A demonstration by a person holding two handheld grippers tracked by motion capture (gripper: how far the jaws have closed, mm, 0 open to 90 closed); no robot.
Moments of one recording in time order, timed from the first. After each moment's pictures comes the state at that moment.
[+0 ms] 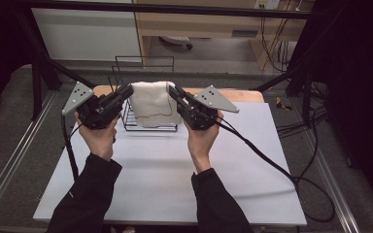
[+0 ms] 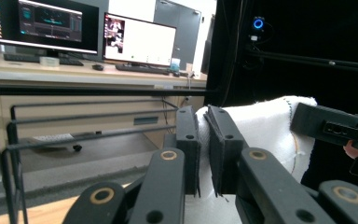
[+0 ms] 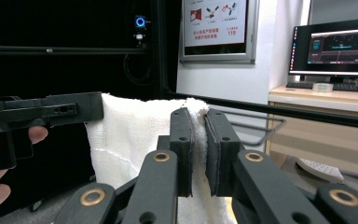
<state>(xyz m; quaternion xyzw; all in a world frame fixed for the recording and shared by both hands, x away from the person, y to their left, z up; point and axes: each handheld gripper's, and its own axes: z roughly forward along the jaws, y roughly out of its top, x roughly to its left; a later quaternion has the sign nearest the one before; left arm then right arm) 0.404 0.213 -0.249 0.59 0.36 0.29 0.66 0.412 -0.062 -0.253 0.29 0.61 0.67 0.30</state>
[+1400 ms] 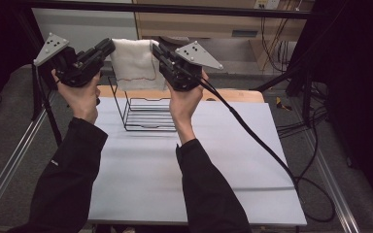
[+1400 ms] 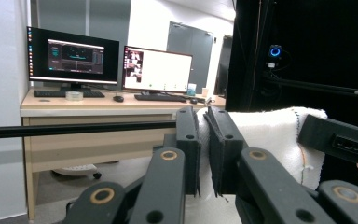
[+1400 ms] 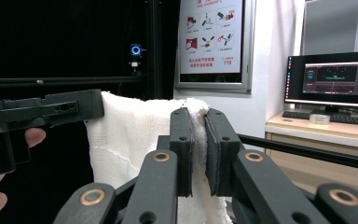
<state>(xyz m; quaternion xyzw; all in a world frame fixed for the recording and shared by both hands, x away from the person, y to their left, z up) 0.450 0.240 -0.171 0.57 0.35 0.33 0.67 0.459 -0.023 -0.182 0.28 0.59 0.69 0.32</state>
